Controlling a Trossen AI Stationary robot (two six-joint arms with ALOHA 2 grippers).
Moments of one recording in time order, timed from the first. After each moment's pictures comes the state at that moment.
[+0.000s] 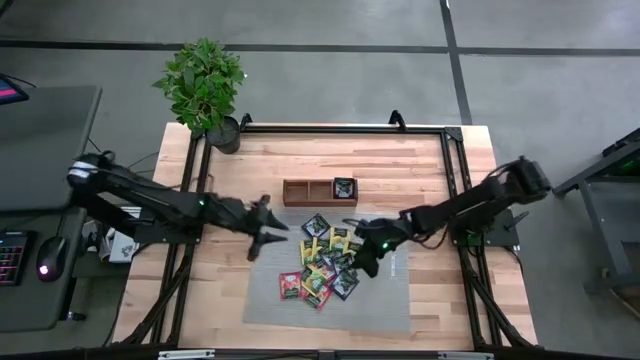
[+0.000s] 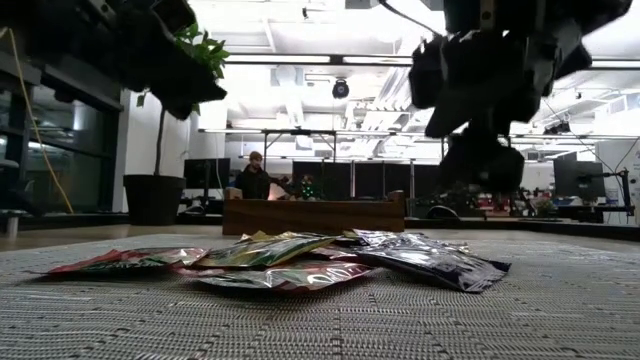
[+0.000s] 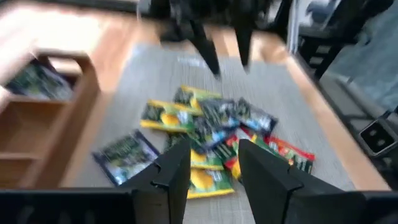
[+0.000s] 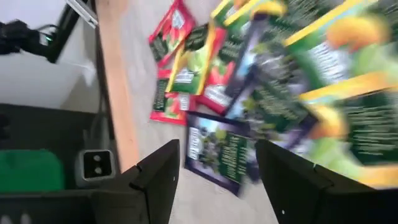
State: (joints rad) left arm -0.23 1.10 0.44 0.29 -0.07 -0.21; right arm 0.24 1.52 0.69 0.12 -0.18 0.91
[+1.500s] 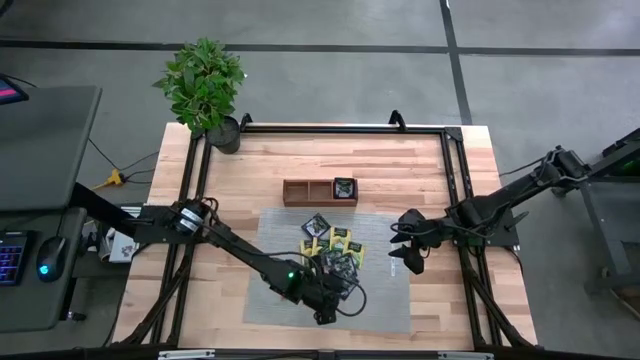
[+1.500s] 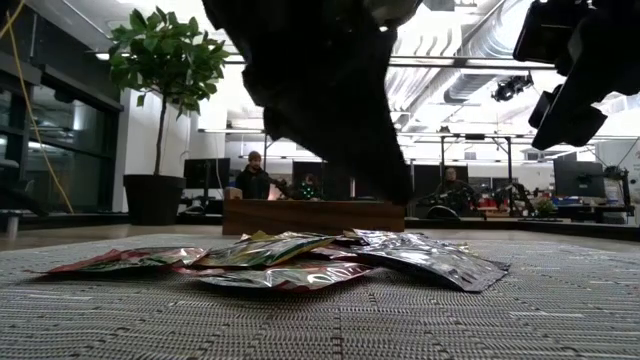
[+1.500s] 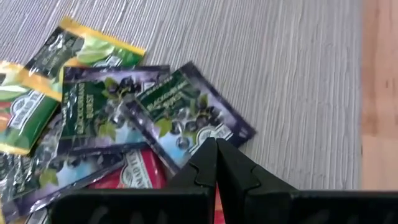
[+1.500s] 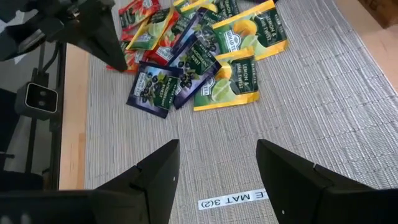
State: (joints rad) left arm -0.50 2.13 1.58 -0.40 -0.36 -0.56; right arm 0.42 0.97 0.51 -0.29 0.15 0.76
